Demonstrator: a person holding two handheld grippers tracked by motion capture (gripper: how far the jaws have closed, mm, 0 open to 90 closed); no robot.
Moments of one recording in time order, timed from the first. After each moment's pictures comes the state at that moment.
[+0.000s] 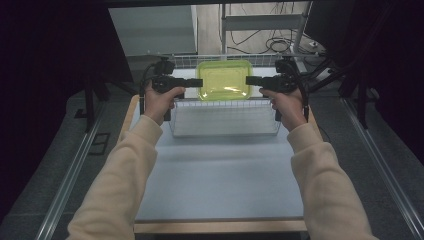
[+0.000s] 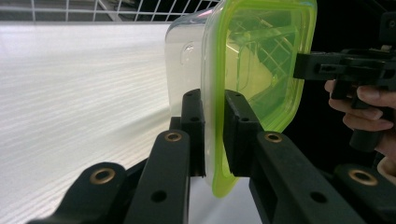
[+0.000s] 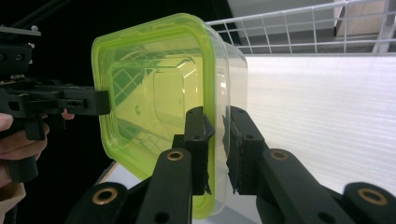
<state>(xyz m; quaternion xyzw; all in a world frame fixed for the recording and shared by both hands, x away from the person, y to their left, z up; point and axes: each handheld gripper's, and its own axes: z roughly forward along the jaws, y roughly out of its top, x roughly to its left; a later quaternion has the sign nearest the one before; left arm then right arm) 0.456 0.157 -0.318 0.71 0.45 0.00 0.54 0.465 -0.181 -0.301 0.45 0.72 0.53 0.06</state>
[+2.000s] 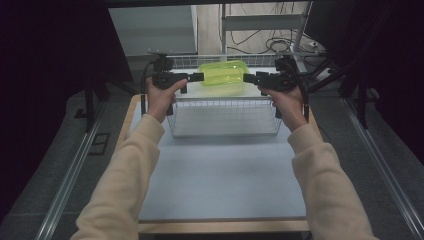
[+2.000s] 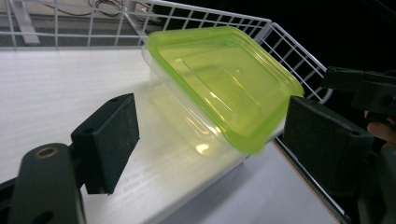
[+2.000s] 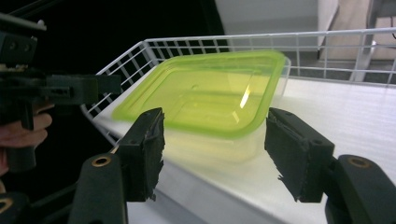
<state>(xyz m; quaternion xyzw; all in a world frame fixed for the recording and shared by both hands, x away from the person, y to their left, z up) 0.466 0.162 -0.324 0.69 0.48 0.05 0.54 0.467 -0.184 -0.301 0.42 0.72 0.54 0.11</state>
